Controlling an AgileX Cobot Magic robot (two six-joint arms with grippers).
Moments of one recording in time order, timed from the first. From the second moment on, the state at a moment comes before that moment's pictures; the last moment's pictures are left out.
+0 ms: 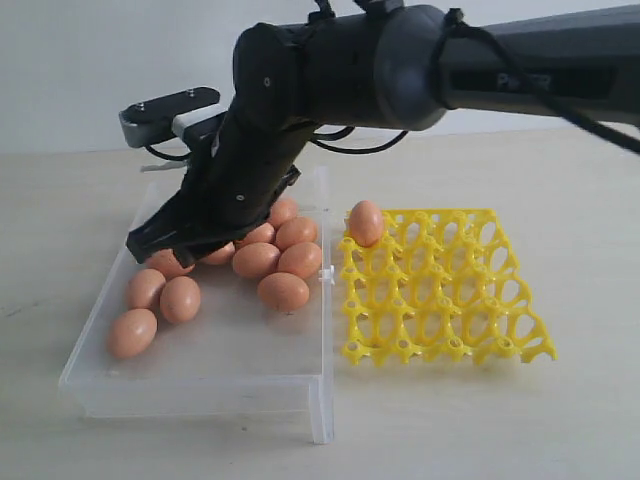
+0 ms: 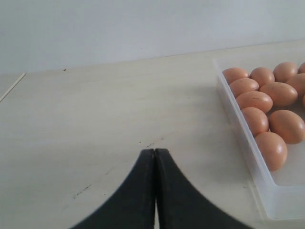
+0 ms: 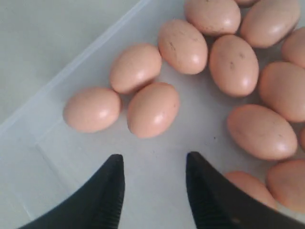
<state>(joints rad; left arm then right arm) -0.01 0.01 0.00 0.11 0.33 -0.03 0.79 2.09 -1.69 0.20 0.77 -0.11</state>
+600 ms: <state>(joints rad) -0.01 0.01 0.00 0.11 0.33 -0.03 0.79 2.37 -1.97 0.31 0.80 0.15</state>
